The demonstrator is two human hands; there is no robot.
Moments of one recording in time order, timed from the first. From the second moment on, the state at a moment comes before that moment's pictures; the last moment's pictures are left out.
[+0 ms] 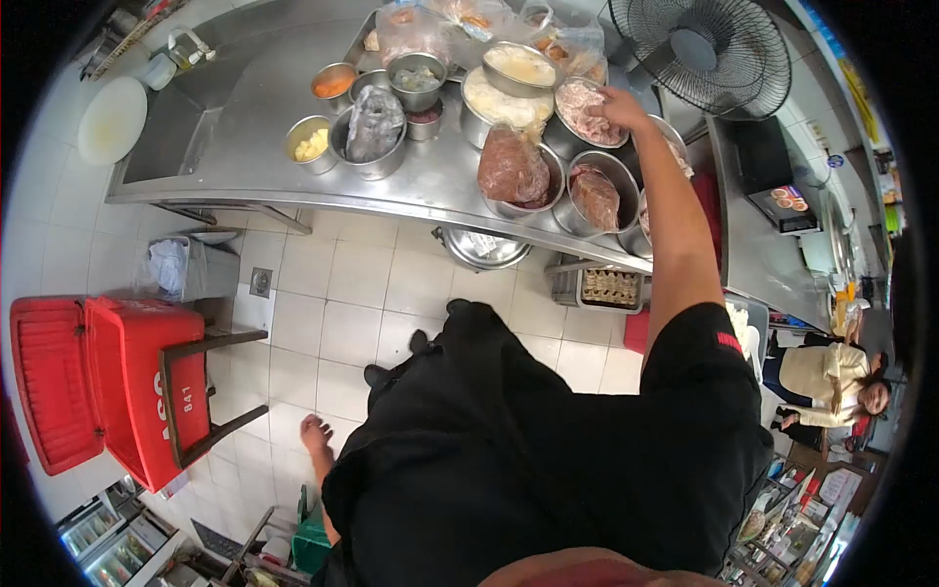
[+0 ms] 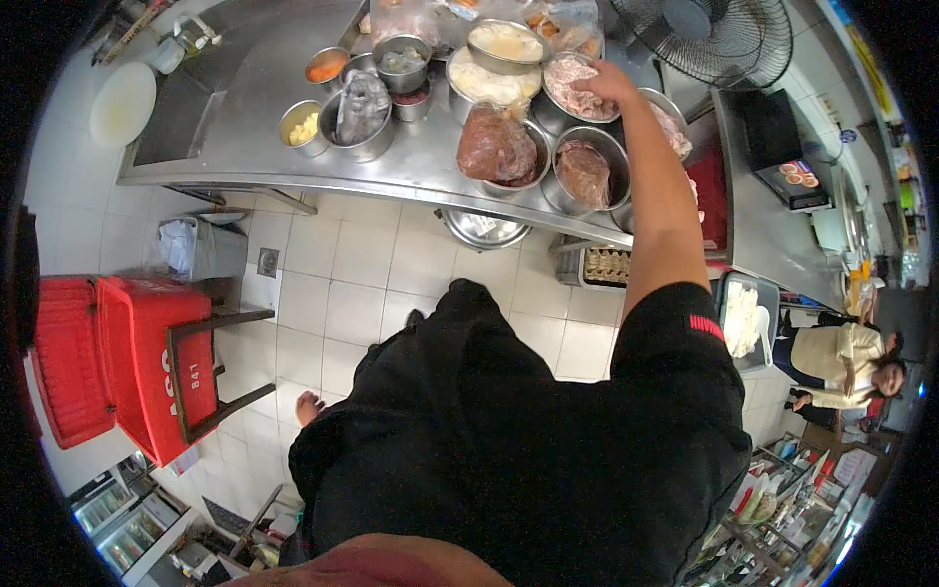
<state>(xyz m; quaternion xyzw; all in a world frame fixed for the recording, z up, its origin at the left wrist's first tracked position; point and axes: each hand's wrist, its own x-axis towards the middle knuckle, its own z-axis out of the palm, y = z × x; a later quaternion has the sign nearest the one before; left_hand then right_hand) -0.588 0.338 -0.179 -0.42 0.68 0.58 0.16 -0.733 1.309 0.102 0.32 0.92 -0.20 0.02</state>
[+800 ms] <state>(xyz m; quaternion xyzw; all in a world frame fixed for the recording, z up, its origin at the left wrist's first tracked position) -0.518 0.507 -0.199 -0.38 0.72 0.53 0.22 -0.760 1.371 0.041 0.15 0.96 -0.14 0.19</state>
